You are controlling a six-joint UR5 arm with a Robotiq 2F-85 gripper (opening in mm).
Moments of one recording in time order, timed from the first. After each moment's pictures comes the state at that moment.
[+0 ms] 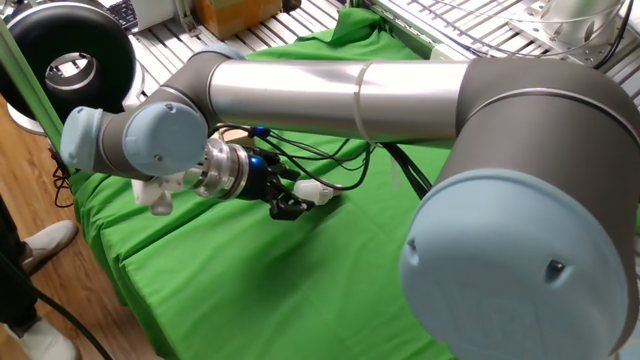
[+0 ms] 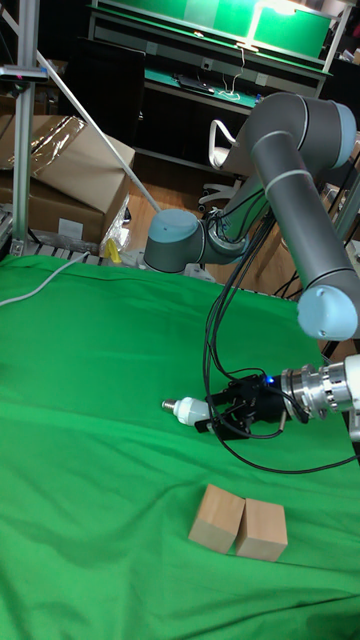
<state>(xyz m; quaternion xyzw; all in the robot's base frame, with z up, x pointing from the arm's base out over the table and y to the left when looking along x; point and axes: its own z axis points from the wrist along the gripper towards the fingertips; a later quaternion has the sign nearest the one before) 0.510 0.091 0.026 0.53 -0.74 0.25 0.32</state>
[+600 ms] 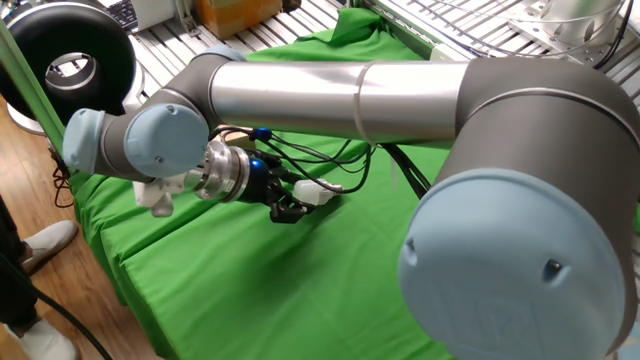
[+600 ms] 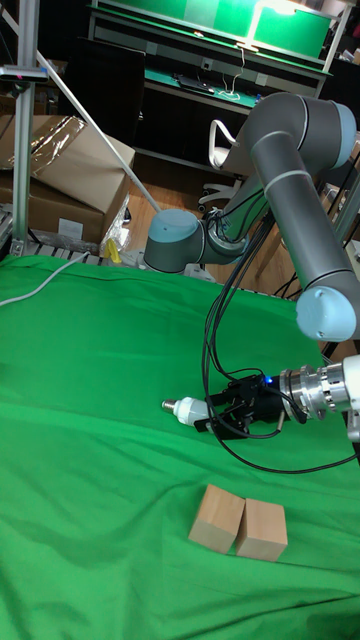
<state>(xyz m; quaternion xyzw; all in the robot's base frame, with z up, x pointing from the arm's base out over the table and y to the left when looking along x) 0.507 0.095 0.023 0.52 -0.75 0.25 0.32</state>
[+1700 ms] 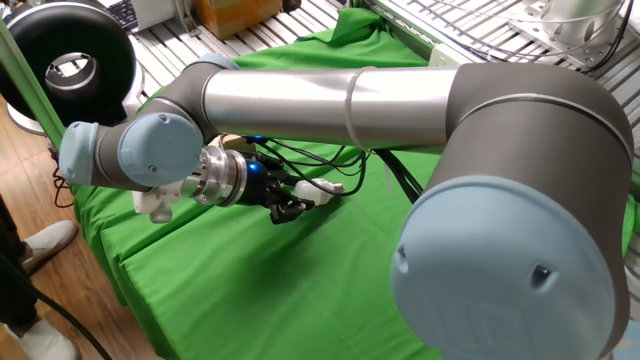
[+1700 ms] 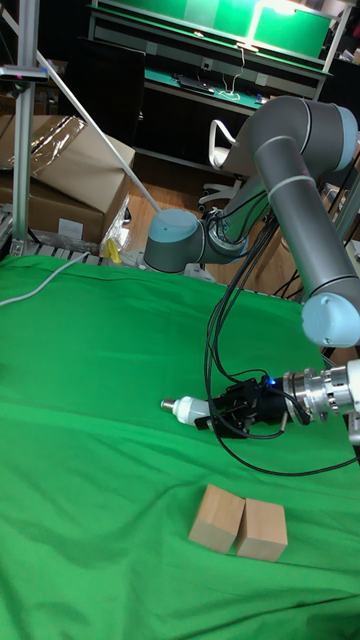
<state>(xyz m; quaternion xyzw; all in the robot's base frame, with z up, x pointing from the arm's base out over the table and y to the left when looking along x) 0.509 0.093 0.025 0.51 -0.75 0.28 0.33</state>
